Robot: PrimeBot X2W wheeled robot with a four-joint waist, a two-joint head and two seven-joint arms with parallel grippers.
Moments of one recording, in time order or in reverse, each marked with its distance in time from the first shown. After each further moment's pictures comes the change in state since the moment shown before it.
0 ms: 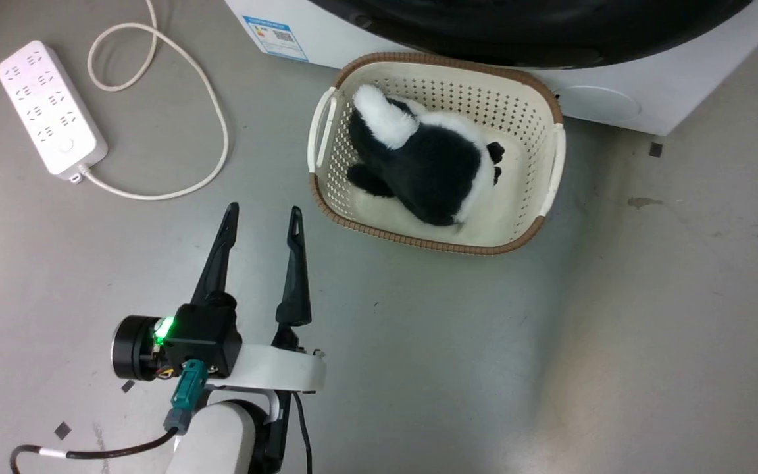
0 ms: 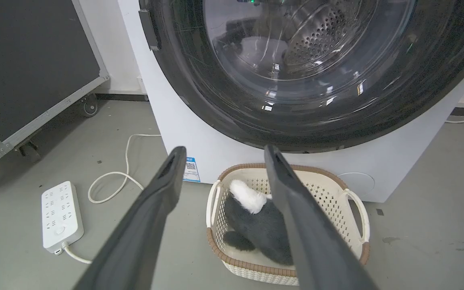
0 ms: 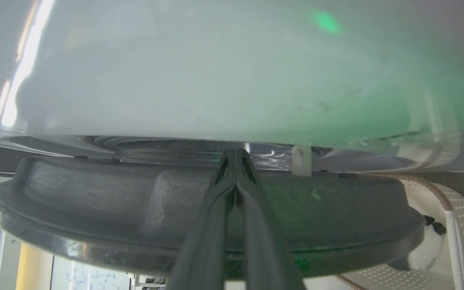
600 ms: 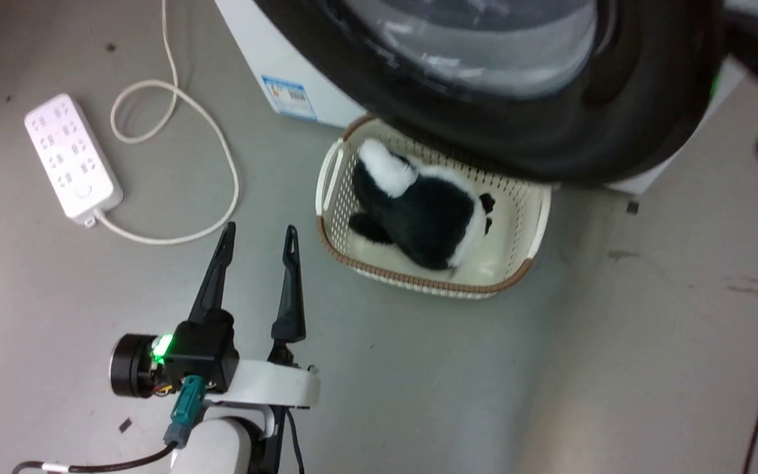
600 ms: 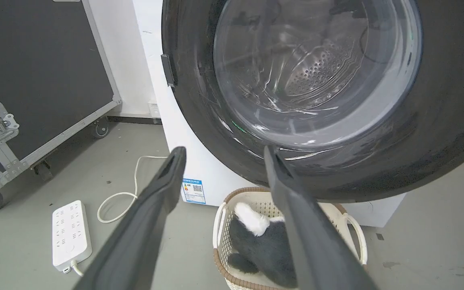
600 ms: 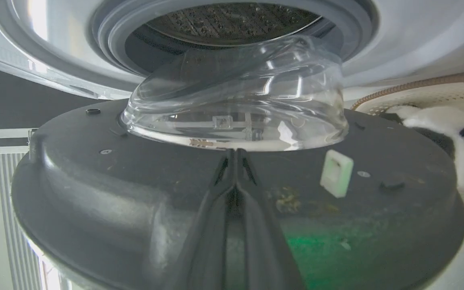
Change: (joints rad) left arm 0.031 0.000 0.011 0.021 0.012 -0.009 -0.025; right arm 0.217 0.072 -0.084 -0.044 0.083 -0.001 0.227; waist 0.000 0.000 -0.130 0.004
